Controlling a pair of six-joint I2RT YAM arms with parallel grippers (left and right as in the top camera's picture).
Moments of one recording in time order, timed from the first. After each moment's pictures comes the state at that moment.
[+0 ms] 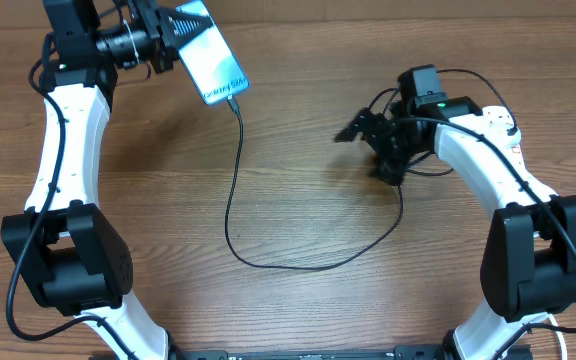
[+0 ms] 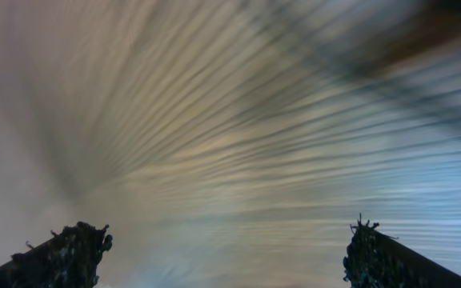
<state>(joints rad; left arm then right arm) 0.13 1.94 1.73 -0.31 1.22 -0.91 0.16 1.86 1.35 -0.82 -0.47 0.81</state>
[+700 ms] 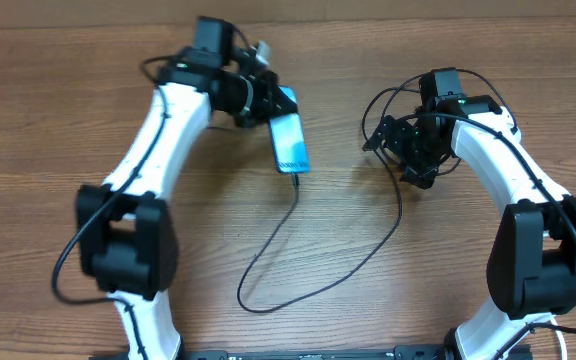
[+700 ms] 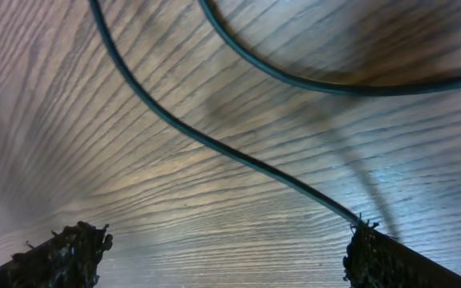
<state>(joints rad) -0.25 2.04 1.73 -0.78 0.73 -0.49 0.10 1.86 1.35 -0.89 -0.35 0.68</state>
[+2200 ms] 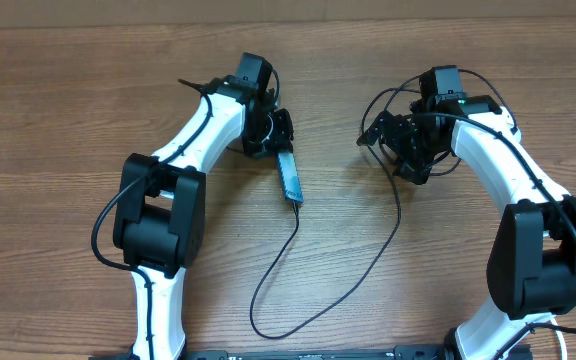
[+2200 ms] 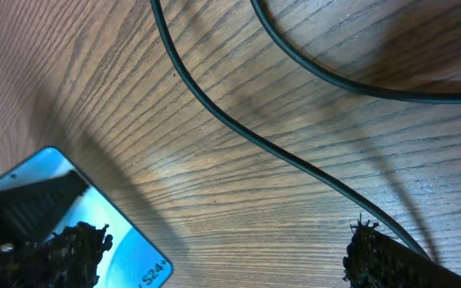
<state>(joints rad) -0.34 2.20 1.68 -0.81 0.42 -0.55 0.10 1.86 1.35 -0.84 -0.42 0.67</state>
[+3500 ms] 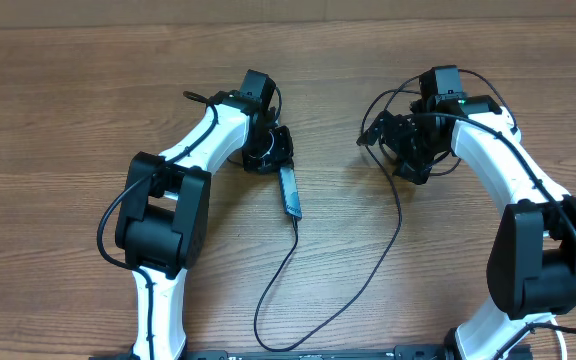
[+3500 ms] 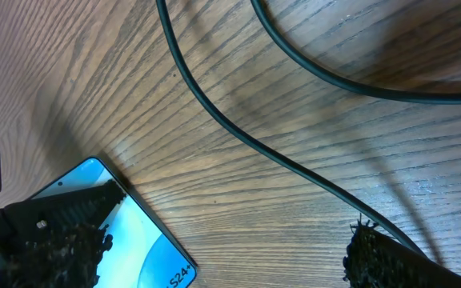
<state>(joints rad) -0.35 2.20 1.59 -0.80 0.41 -0.55 0.10 1.86 1.35 -0.84 -0.42 0.67</state>
